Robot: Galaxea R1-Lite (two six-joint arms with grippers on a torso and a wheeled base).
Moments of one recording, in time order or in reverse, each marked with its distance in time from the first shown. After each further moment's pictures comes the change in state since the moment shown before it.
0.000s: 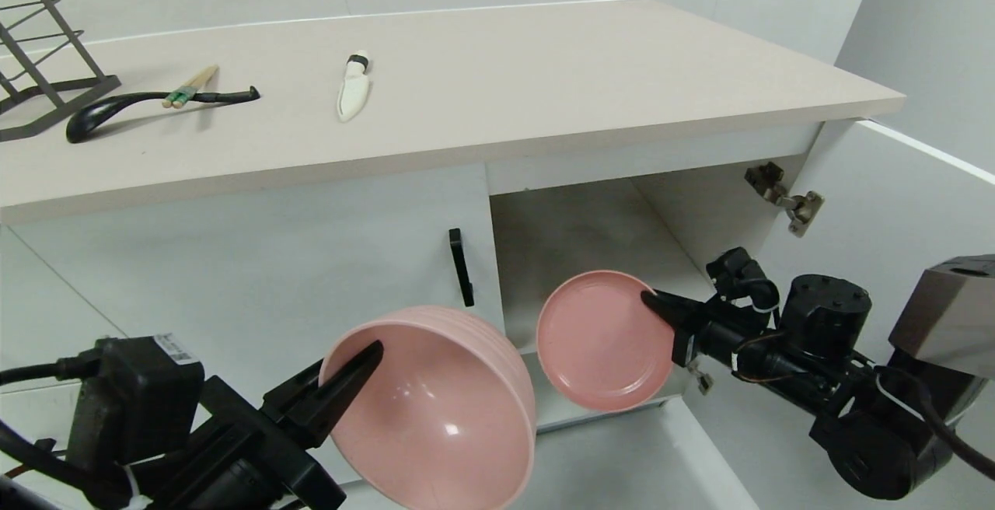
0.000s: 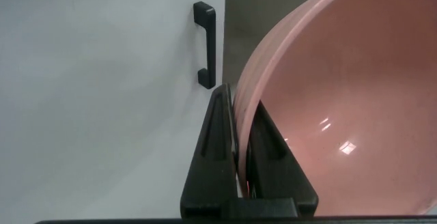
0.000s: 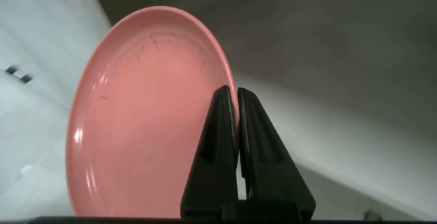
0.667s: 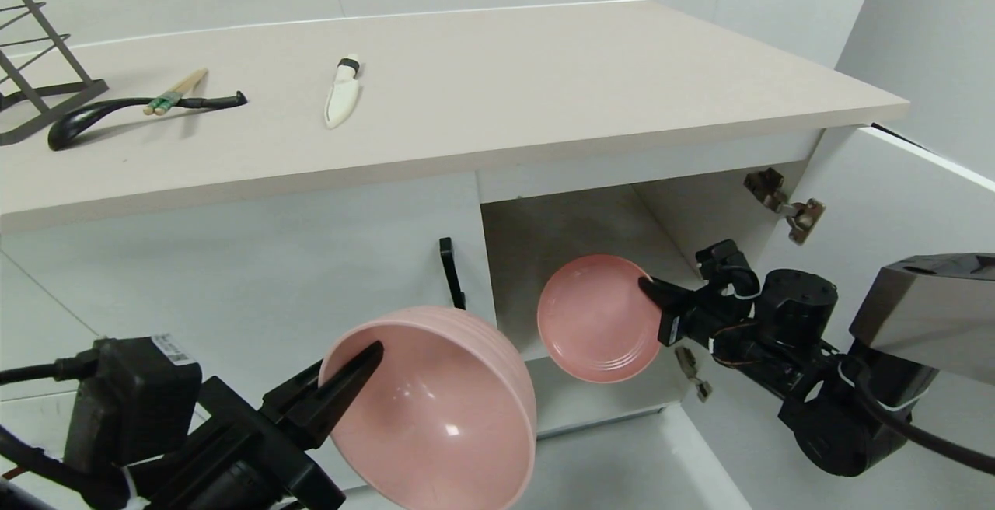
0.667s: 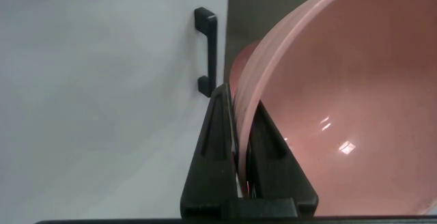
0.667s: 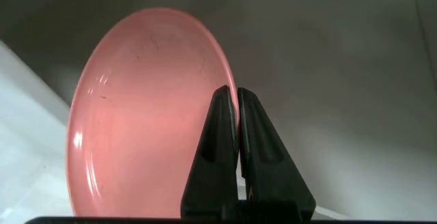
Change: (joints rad) left arm 0.000 -0.003 0.000 0.000 0.000 -0.003; right arm 0.001 0.080 -0.107 0.000 -0.092 0.057
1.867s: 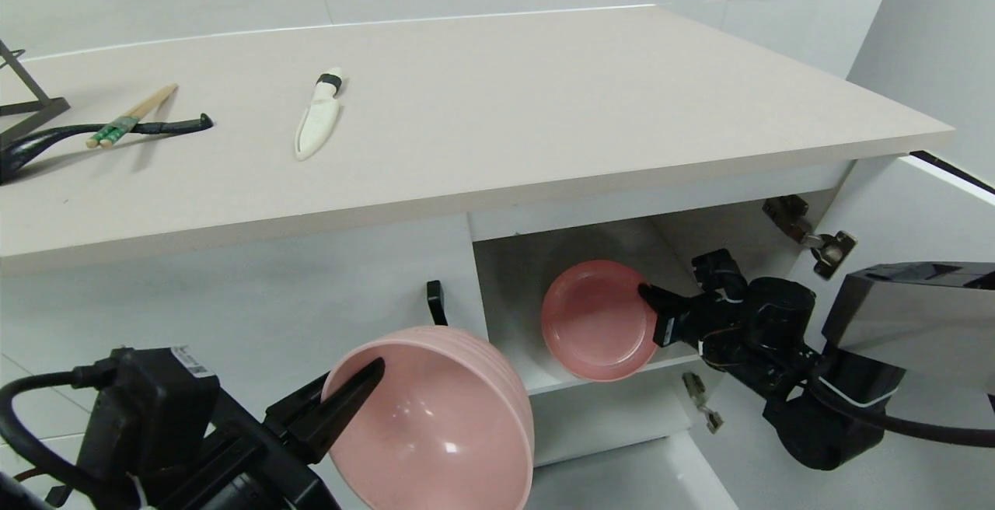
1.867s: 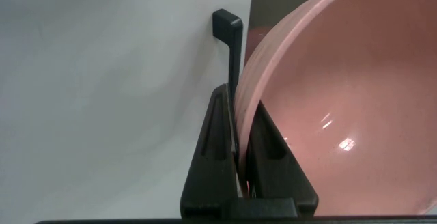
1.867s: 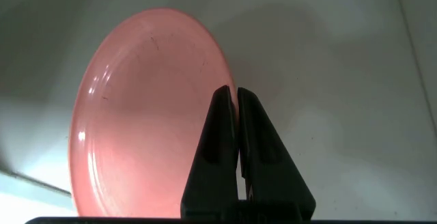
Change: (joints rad) left arm -0.006 -0.029 0.000 0.094 0.000 0.011; right arm -0.023 0.097 -0.063 0.000 -0.027 0.080
